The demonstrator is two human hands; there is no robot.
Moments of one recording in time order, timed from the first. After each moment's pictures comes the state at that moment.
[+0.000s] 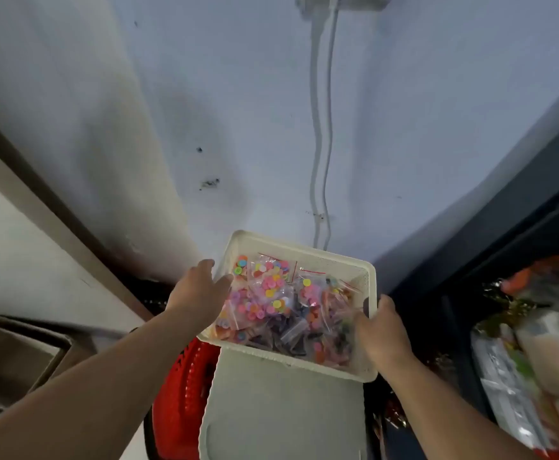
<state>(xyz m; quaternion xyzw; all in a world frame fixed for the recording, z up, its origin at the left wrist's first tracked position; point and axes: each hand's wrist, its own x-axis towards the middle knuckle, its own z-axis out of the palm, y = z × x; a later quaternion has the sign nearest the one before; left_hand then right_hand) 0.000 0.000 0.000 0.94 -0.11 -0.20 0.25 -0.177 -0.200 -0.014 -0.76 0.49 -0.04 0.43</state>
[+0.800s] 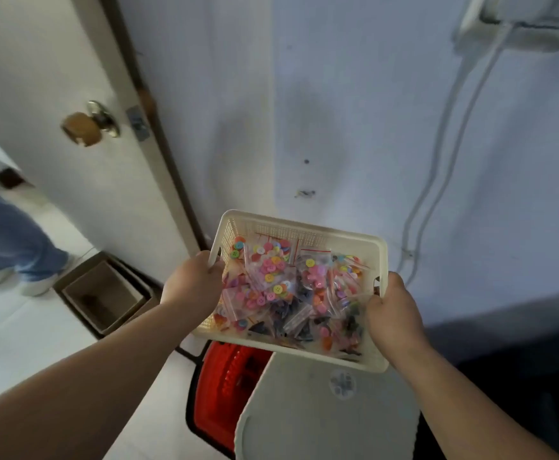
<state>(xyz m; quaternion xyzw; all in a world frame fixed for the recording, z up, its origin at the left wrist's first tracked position) -0.002 0.088 0.037 0.95 0.08 -0.07 0.29 -0.084 -0.166 0.026 -0.88 0.29 -0.01 0.38</state>
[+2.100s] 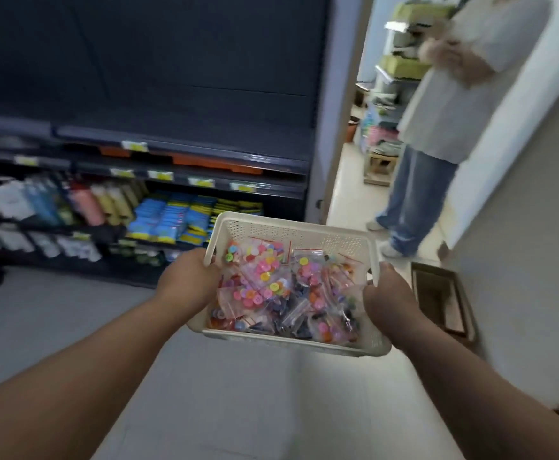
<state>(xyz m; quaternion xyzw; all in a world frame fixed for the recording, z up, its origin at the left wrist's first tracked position) -0.634 0.627 0.102 0.73 0.61 0.17 0.25 -0.398 0.480 0.092 -0.85 -0.34 0.19 0.34</state>
